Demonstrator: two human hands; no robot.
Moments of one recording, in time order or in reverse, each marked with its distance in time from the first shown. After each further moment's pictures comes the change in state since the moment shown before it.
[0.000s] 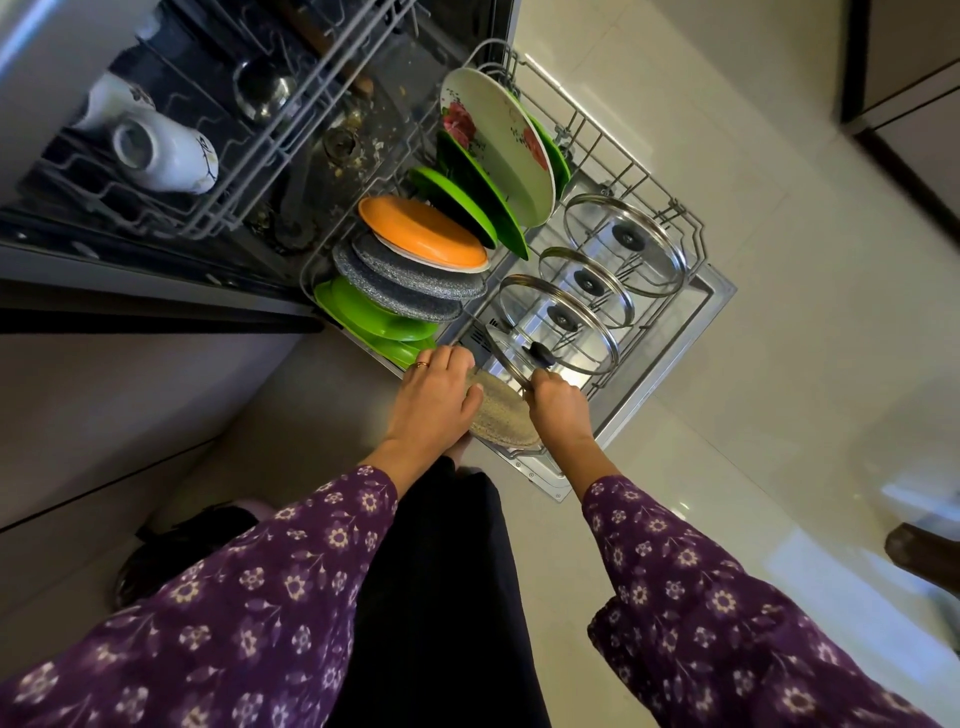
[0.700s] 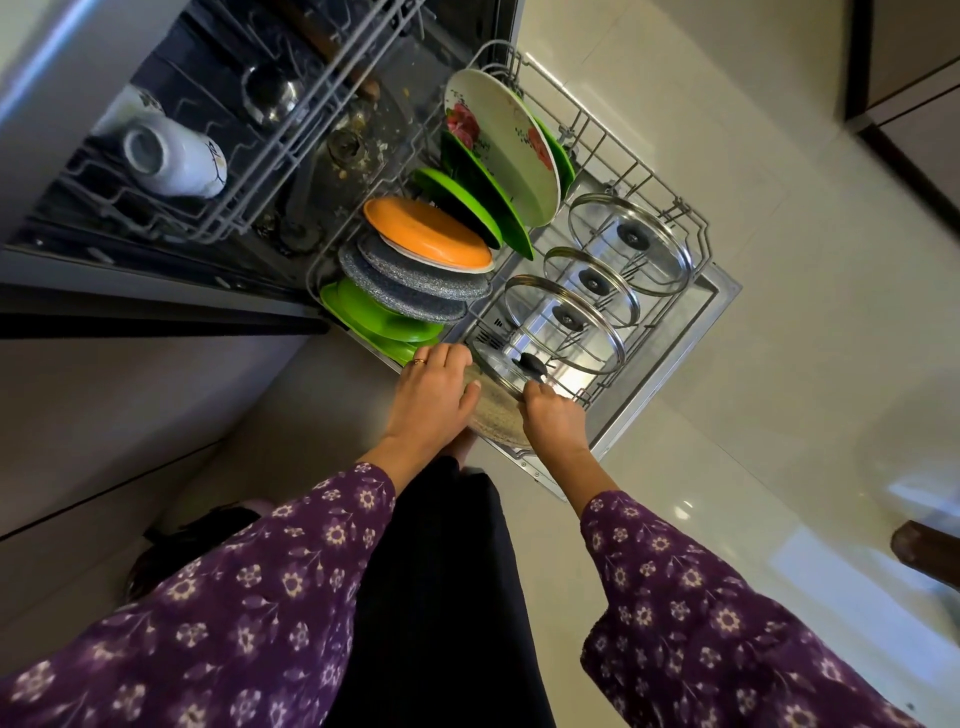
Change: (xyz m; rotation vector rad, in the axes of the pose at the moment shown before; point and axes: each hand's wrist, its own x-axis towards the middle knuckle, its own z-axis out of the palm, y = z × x) left_hand 0.001 -0.010 -0.007 0.000 0.016 0.007; right_hand -0.013 -0.015 0.010 -0.116 -0.025 -0.046
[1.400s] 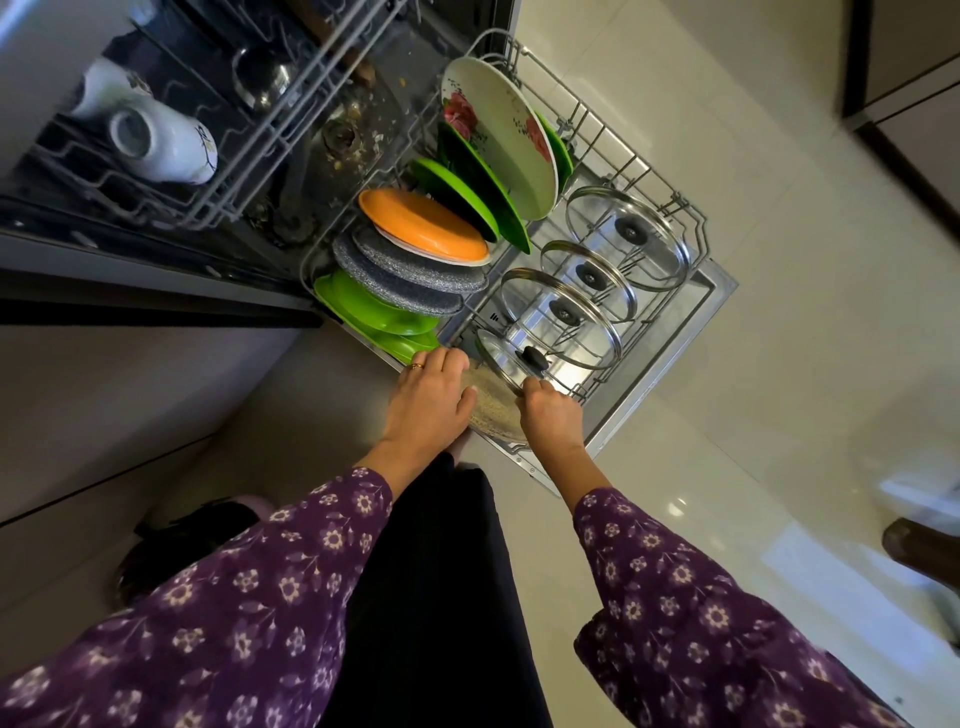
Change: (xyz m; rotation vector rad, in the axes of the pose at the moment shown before) left_hand -0.010 0.001 0.011 -0.007 -0.021 -0.007; right_hand -0.002 0.000 0.002 0.033 0.012 0.052
